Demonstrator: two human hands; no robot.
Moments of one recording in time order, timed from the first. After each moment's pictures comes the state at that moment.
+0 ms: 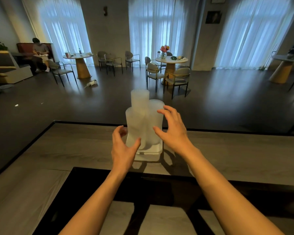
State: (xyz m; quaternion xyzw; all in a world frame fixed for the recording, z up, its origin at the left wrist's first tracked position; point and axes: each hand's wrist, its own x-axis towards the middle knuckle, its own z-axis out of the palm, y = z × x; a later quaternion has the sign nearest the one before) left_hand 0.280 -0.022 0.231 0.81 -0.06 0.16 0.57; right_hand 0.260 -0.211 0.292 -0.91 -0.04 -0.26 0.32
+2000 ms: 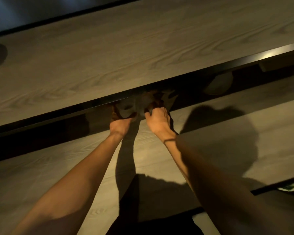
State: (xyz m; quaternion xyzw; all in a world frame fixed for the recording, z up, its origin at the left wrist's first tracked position) left_hand 0.160 -0.368 -0.059 0.85 0.14 -0.32 0.39; right_hand 0.080 -0.495 -0.035 -0.85 0.37 0.05 0.36
